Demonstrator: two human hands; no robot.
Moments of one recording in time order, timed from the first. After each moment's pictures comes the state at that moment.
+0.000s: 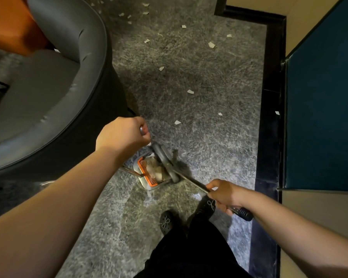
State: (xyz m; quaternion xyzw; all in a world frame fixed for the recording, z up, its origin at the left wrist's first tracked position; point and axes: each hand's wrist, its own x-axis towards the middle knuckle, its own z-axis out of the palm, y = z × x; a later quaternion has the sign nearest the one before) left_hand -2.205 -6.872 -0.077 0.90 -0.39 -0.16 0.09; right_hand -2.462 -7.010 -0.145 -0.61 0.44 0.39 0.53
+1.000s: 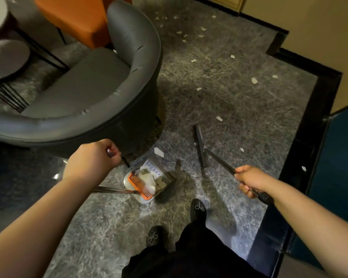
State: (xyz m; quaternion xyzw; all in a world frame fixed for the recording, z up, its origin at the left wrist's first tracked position) left_hand -2.207 -6.787 -0.057 0.98 -0.10 -0.11 0.13; right_hand -2.372 -7.149 -0.131 -0.63 0.50 0.29 0.52
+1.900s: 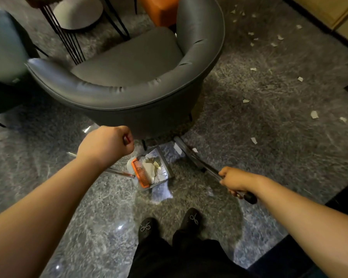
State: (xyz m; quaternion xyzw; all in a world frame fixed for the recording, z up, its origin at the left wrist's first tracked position) left_hand -2.202 -6.798 -0.070 0.99 -0.02 -0.11 0.07; right_hand -2.237 -7.140 -0.154 -0.80 0.13 0.54 0.23
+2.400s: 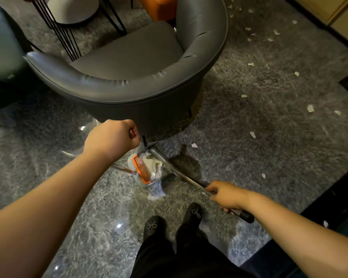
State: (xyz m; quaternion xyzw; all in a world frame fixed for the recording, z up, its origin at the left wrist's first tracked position) left_hand -2.207 -6.788 -0.075 0.99 -0.03 -0.10 0.07; right_hand -2.305 -7.096 -0.164 -0.78 0.10 0.54 0.29
